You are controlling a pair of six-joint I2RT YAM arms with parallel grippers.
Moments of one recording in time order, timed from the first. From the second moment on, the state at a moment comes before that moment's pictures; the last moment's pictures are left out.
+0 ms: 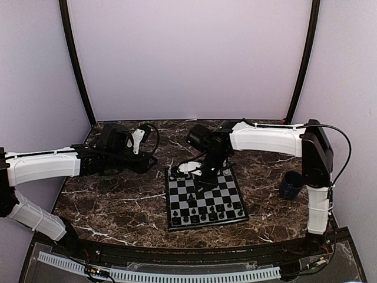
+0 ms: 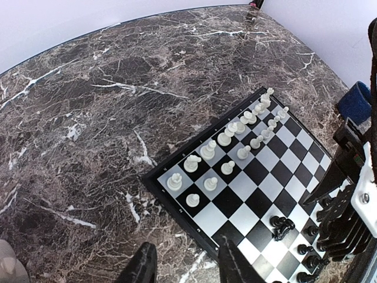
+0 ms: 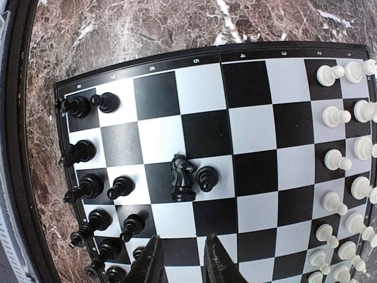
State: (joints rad) left arm -0.70 1.32 0.85 -0.16 0.02 -0.21; right arm 0.94 2.03 1.67 -1.01 -0.29 -0.60
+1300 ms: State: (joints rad) left arm -0.70 1.32 0.82 -0.13 0.04 -0.23; right arm 0.96 2.13 1.67 -0.95 -0.29 -0.63
